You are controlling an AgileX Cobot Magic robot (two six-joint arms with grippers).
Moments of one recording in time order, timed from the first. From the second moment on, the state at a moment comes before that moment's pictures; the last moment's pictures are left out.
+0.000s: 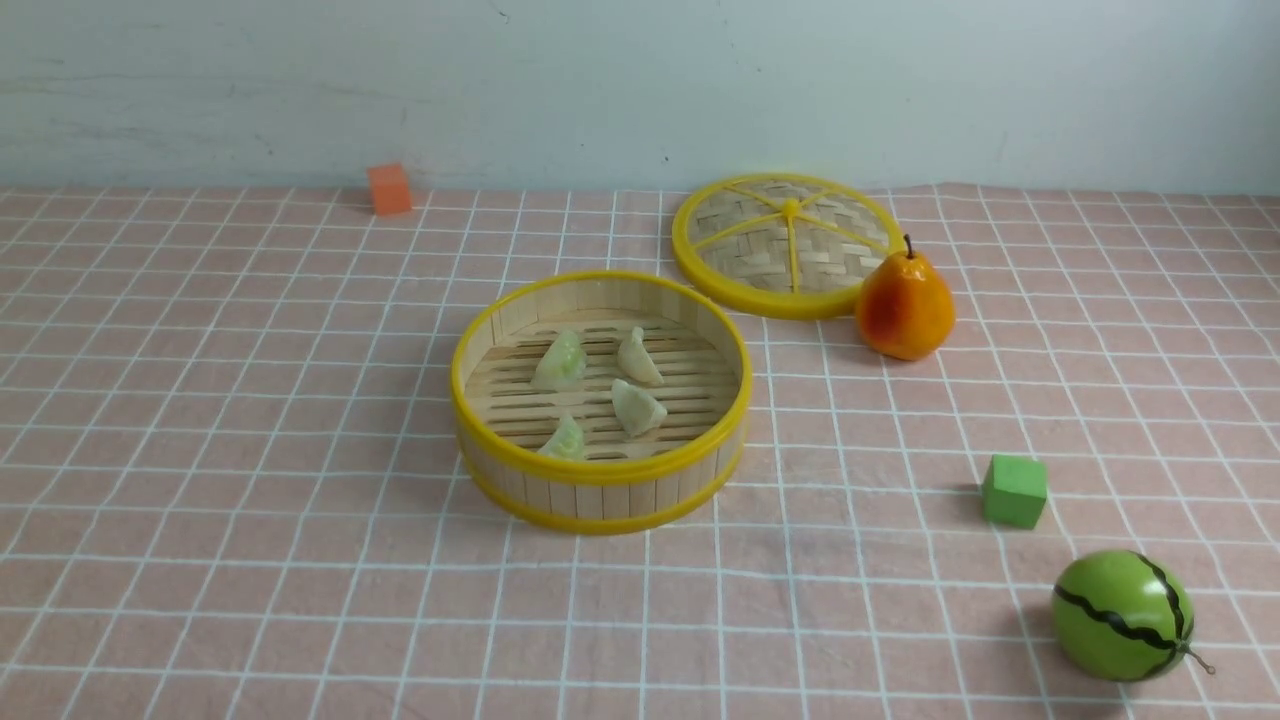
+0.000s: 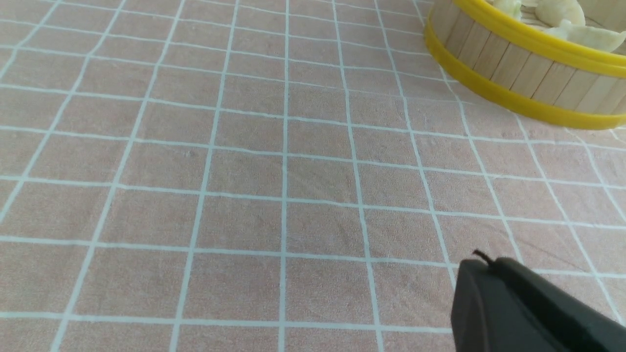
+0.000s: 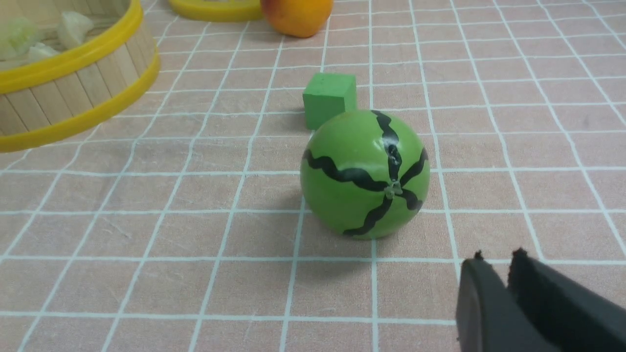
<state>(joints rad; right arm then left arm) 0.04 -0.01 0.01 0.07 0.39 0.08 -0.16 -0.01 0.03 0.02 0.40 -0.24</state>
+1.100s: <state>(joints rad) 0.04 -0.01 0.01 0.07 0.39 0.08 -0.16 -0.01 0.03 0.02 0.40 -0.23</state>
